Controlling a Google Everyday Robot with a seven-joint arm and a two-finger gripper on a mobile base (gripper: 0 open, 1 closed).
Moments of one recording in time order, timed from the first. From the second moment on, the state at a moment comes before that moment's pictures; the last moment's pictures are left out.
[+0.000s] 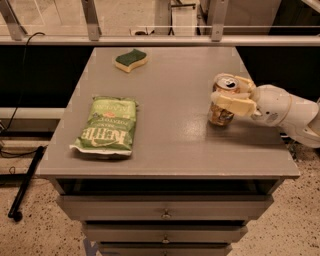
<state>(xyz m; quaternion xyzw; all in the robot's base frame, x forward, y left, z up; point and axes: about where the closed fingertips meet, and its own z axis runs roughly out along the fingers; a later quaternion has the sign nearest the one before) 0.568 -0.158 0.920 -0.39 0.49 0.45 0.63</state>
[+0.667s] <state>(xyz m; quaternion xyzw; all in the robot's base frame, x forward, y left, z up) 0.559 -0.160 0.908 -0.40 0.47 0.45 0.64</state>
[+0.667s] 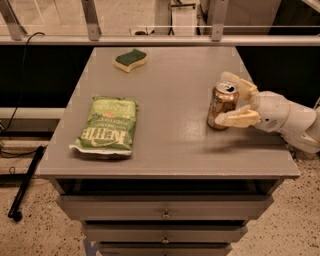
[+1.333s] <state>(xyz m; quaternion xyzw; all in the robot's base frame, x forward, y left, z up) 0.554 -0.187 0.922 -0.42 0.50 0.41 0.63</state>
